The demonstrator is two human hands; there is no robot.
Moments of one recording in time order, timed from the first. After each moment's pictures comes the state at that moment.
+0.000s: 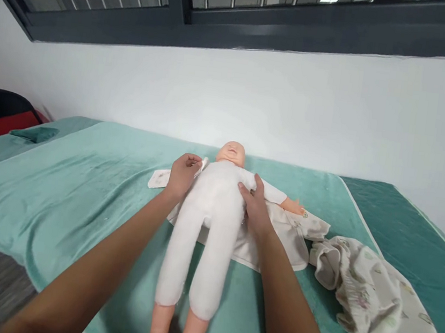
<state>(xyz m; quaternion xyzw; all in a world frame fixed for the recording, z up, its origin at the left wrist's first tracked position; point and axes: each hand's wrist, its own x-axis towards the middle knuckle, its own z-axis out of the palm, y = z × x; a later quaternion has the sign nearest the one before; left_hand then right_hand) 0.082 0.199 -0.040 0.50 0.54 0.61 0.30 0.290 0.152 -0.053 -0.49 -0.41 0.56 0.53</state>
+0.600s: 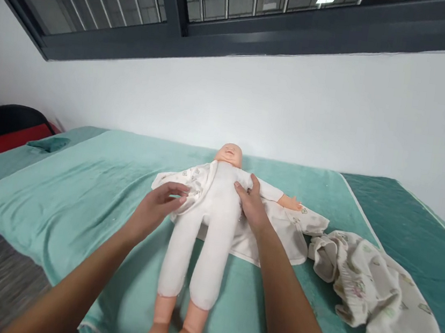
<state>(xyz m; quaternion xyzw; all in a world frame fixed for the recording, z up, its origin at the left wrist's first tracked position) 0.052 0.074 -0.017 0.61 0.54 0.46 0.37 0.299 0.172 -0.084 -0.49 -0.47 0.52 0.52</state>
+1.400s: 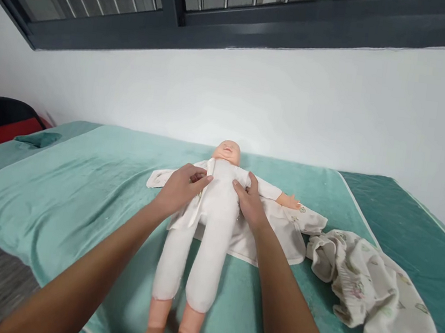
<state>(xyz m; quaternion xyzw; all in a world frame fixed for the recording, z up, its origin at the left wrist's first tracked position) 0.100 0.129 0.001 0.69 0.59 0.38 0.18 0.298 0.166 -0.071 -0.54 -0.49 0.49 0.48</state>
